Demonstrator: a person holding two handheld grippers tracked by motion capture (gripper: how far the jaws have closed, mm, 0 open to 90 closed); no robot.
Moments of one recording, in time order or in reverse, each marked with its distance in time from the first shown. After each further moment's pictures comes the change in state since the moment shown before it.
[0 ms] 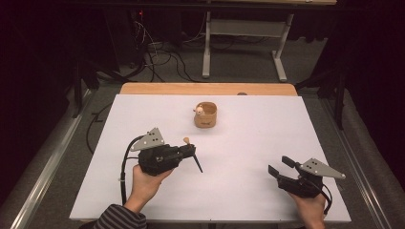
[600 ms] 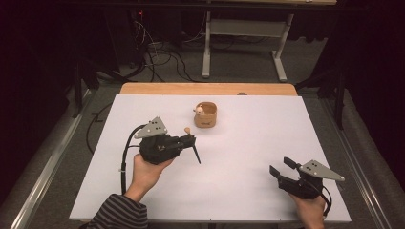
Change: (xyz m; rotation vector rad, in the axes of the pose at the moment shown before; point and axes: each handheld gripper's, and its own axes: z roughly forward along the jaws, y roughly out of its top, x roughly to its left) left arm 0.014 0.019 0.008 0.039 0.036 0.019; right arm 0.000 -0.006 0.000 0.006 -0.047 -0.001
